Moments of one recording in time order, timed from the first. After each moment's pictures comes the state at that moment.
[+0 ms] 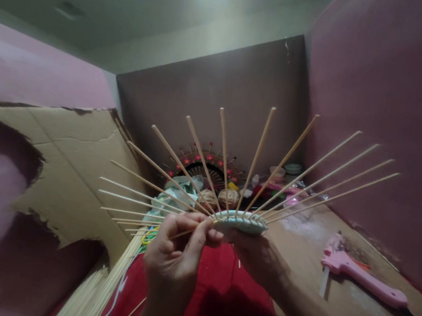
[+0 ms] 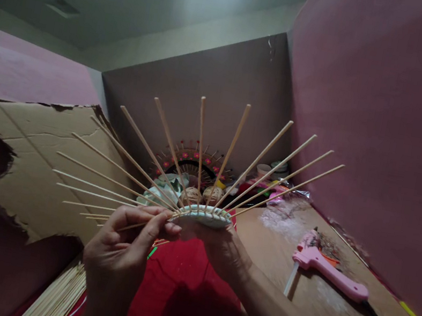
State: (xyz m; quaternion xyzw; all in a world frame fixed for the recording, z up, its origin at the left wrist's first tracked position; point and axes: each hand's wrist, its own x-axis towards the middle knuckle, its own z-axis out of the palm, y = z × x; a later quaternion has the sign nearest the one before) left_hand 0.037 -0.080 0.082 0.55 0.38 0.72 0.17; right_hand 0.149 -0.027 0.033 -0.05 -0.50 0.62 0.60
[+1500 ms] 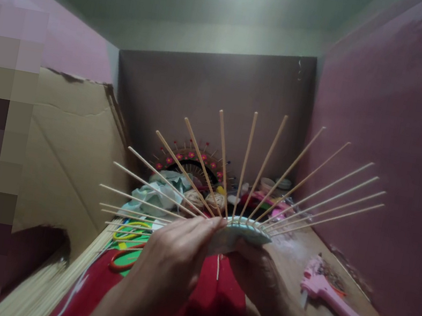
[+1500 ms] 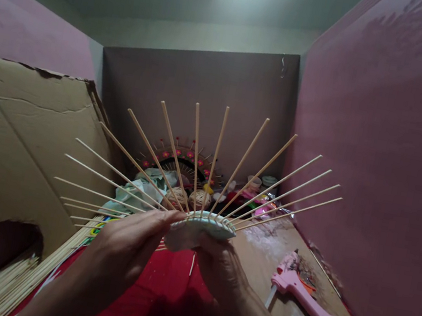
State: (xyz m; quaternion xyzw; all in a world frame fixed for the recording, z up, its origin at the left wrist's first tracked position) left_hand 0.012 -0.055 0.084 0.86 0.31 0.37 -0.17; right_hand 0.169 -0.002 -0.008 -0.10 -0.40 0.66 0.62
